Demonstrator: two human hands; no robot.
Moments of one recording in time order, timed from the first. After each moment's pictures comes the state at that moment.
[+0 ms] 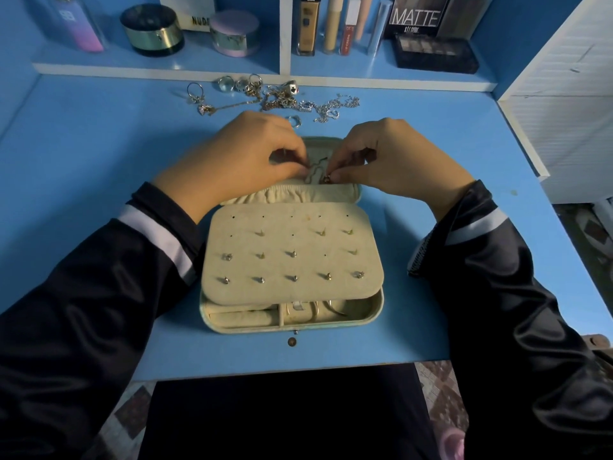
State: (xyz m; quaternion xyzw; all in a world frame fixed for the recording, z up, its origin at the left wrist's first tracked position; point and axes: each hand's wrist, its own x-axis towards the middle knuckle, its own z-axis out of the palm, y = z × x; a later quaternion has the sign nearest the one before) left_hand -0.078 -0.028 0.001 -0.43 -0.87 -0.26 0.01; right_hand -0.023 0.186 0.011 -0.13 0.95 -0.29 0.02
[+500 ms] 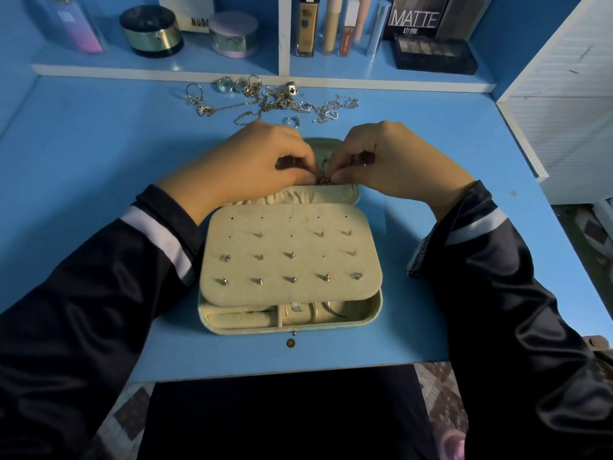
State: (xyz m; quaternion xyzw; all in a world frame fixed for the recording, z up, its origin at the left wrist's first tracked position) left_hand -0.077 -0.022 -0.001 -0.42 -0.86 -0.28 -0.06; right_hand -0.024 0.188 0.009 -0.15 0.95 -0.28 0.03
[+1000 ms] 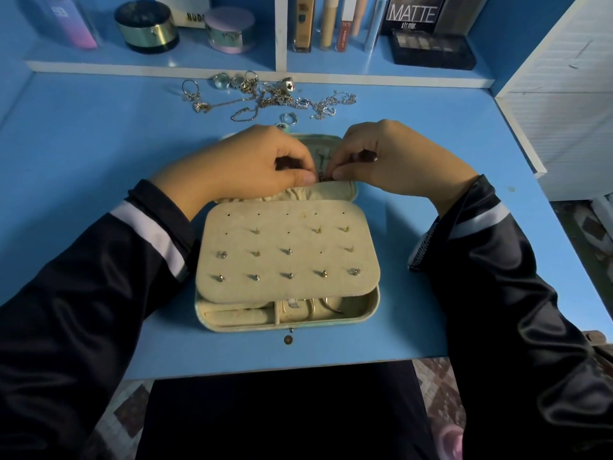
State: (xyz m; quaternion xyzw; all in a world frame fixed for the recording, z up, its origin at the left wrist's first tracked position) left_hand -0.077 -0.021 -0.001 -0.38 -0.87 -0.29 -0.15; right_hand -0.022 0.192 0.011 -0.17 0.94 -0.29 0.05
